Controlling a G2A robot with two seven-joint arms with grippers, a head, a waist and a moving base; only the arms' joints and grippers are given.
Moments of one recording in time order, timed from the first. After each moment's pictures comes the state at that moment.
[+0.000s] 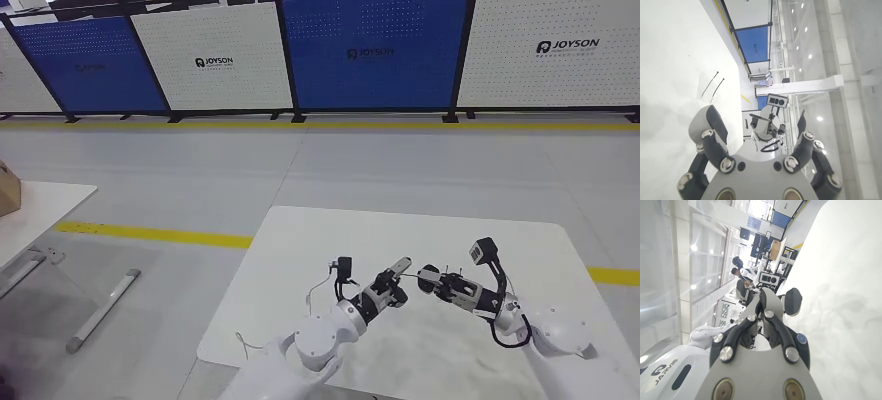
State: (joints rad) left arm 1.29 -1.28 -0.89 -1.60 -0.34 0.00 -0.08; right arm -1.08 -1.09 1.06 -1.28 0.49 -0.28 0.94
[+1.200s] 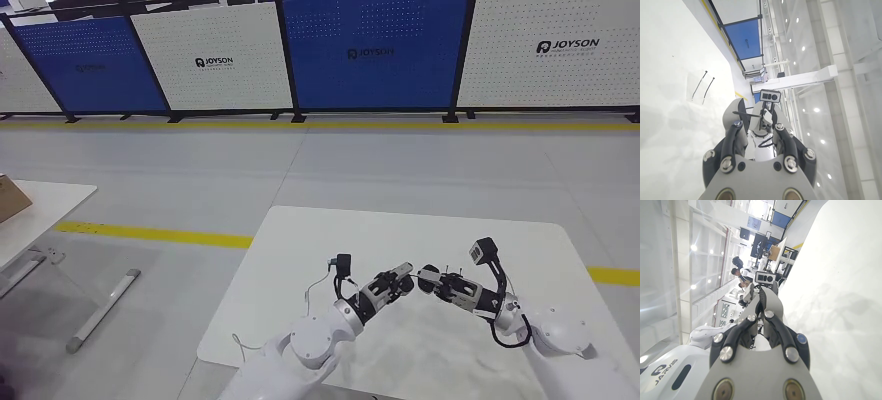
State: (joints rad) left arm 1.31 -1.29 -0.93 -1.59 -0.31 -0.08 -0.12; right arm -1.08 -1.09 1.06 -1.28 0.49 -0.28 0.94
